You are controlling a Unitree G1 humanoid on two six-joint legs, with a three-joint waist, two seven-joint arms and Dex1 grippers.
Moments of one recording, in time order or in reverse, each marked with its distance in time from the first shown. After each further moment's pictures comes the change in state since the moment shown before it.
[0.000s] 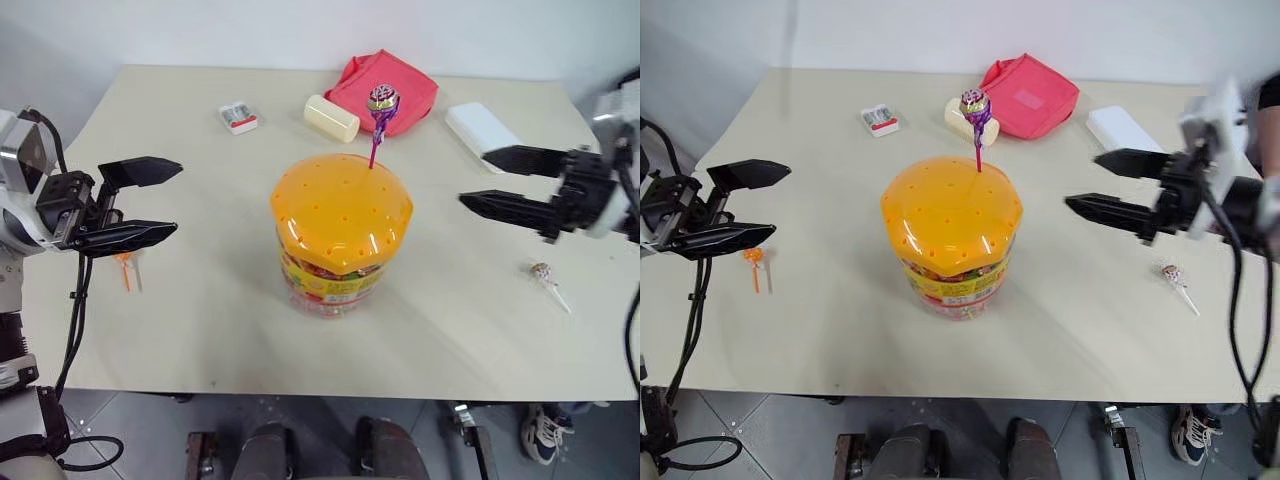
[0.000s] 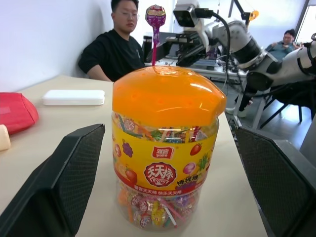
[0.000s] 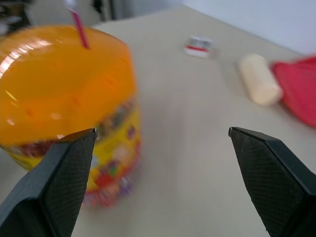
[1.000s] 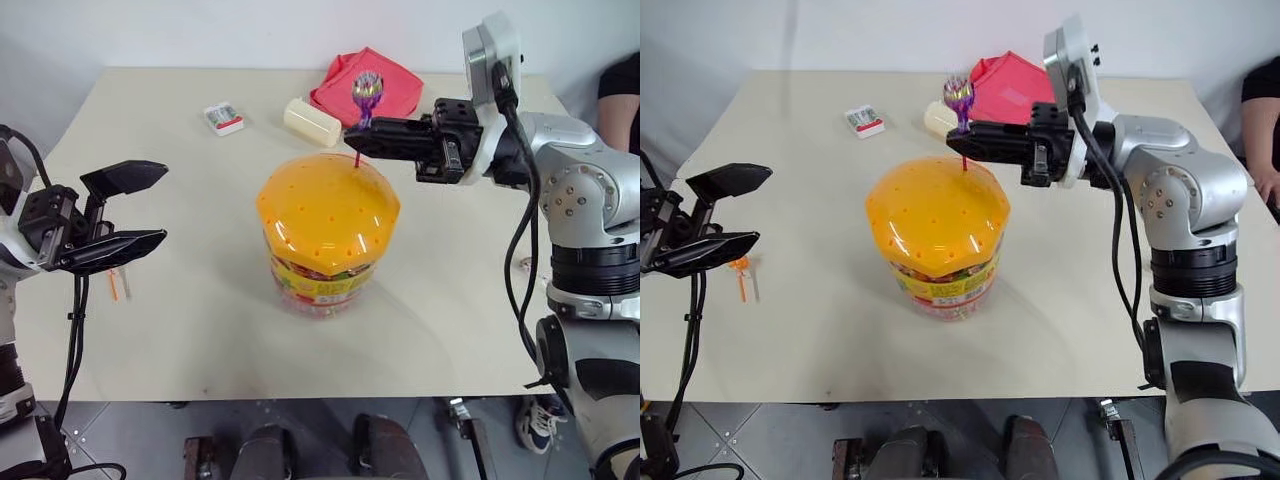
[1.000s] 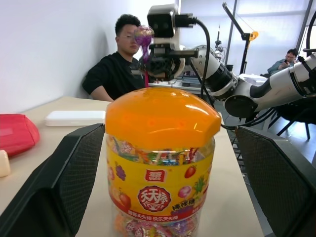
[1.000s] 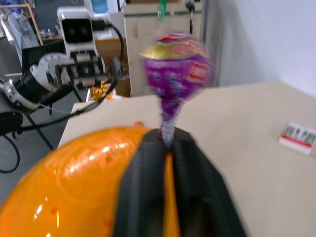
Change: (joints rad) left arm 0.162 -0.033 0.119 -0.175 -0.137 0.019 0.120; right arm -0.350 0.335 0.240 0.254 -0.133 -0.188 0.170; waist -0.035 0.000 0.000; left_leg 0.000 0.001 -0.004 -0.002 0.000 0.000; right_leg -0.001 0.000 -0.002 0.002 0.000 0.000
